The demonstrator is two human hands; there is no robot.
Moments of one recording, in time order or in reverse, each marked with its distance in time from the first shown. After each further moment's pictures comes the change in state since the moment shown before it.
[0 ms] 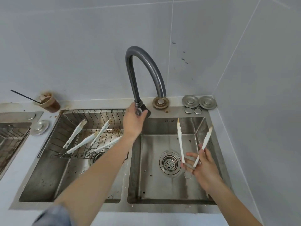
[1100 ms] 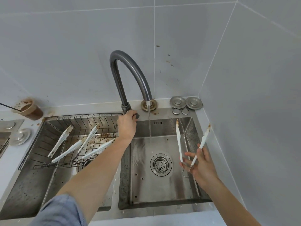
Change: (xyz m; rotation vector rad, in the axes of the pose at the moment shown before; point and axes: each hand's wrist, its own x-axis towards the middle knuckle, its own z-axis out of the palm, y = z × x) left_hand 0.011 -0.006 0.032 0.224 -0.005 0.120; right_hand 0.006 -0.013 -0.022 -0.048 0.105 -0.055
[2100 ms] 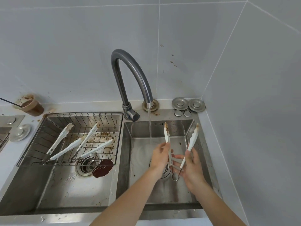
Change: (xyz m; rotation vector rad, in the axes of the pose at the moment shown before) left_hand -0.119 0.049 0.077 -0.886 -0.500 -0.649; right_hand 0.001 0.015 0.032 -0.191 -0.014 -0.031
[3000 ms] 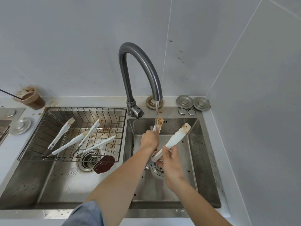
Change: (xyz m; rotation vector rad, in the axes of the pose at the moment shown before) left_hand 0.060 0.039 -0.042 0.794 0.201 0.046; right_hand -0.008 0.019 0.072 -0.150 -0.077 -0.032
